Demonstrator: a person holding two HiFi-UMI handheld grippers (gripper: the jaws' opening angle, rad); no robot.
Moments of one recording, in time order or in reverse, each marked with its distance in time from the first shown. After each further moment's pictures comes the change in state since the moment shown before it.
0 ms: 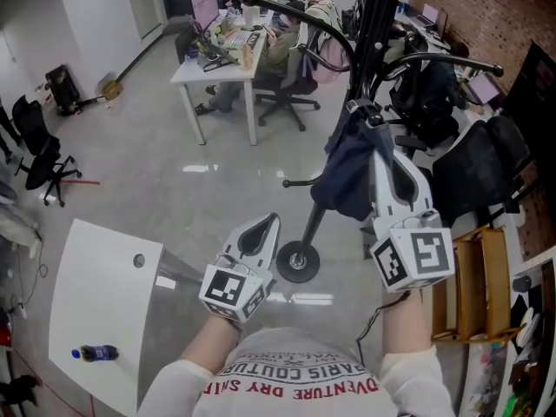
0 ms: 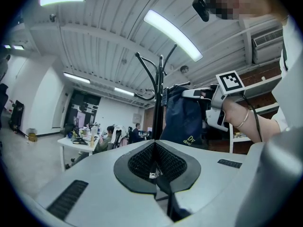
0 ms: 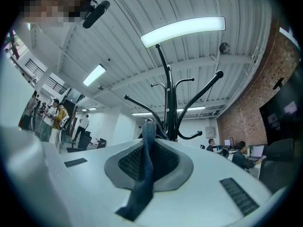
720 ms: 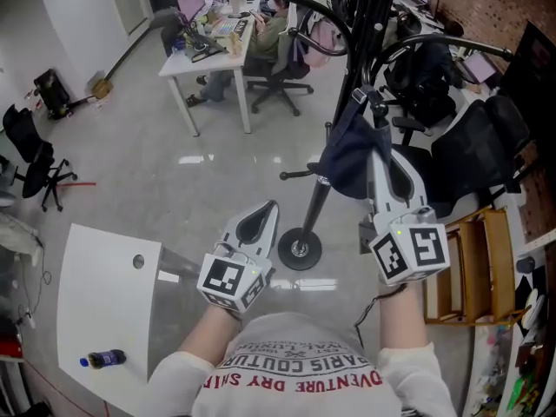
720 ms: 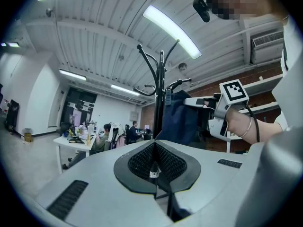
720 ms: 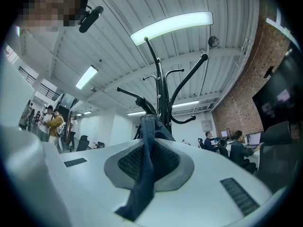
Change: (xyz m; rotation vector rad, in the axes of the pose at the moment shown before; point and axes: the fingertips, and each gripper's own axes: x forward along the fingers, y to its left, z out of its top) left arm 0.022 0.009 -0.010 0.010 0.026 -0.044; right arm -0.003 -0.018 -0.050 0.101 0.016 -0.051
